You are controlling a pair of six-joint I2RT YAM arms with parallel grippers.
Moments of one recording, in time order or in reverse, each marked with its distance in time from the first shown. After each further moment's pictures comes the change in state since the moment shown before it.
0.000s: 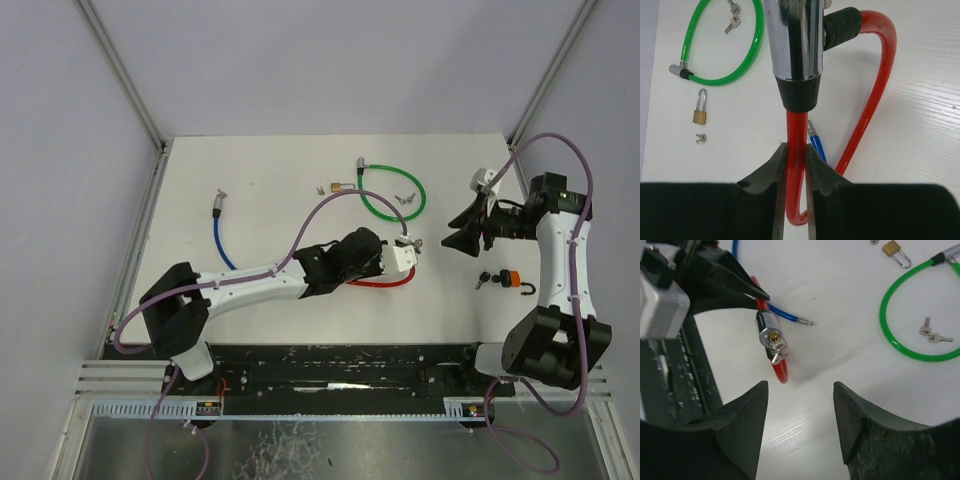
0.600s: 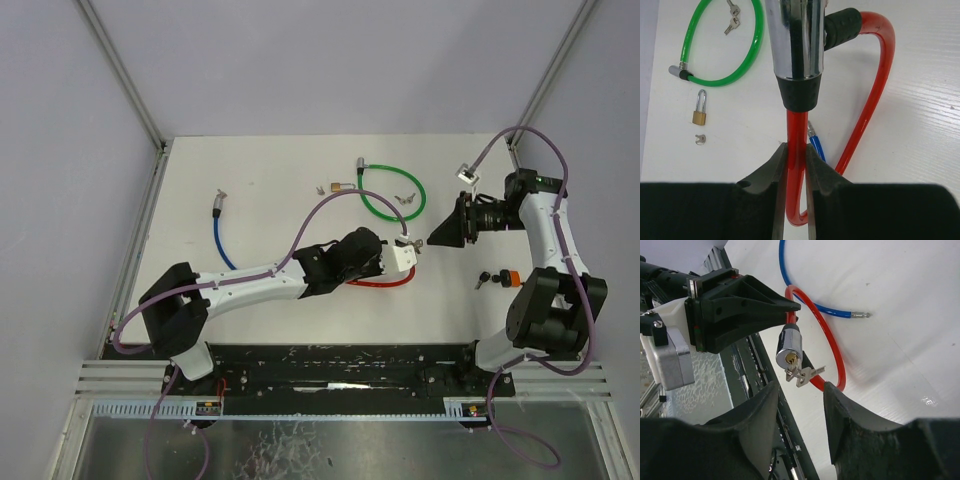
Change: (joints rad) left arm 0.000 -0.005 -0.003 0.000 0.006 -0.001; right arm 0.081 0.214 0.089 -0.086 -0.065 0.372
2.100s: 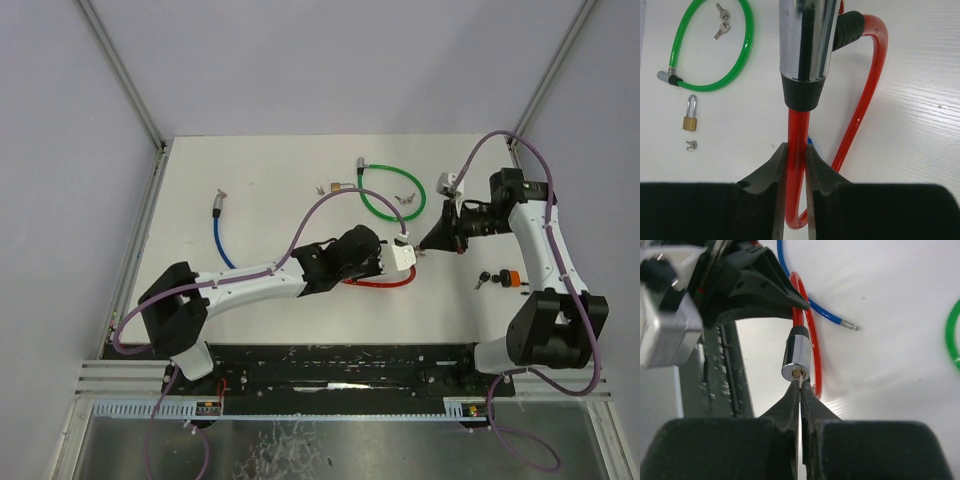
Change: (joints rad) left arm 0.016 -0.001 0.000 -0.005 0.043 -0.006; right arm 0.133 -0.091 -0.048 0.088 0.077 -0.146
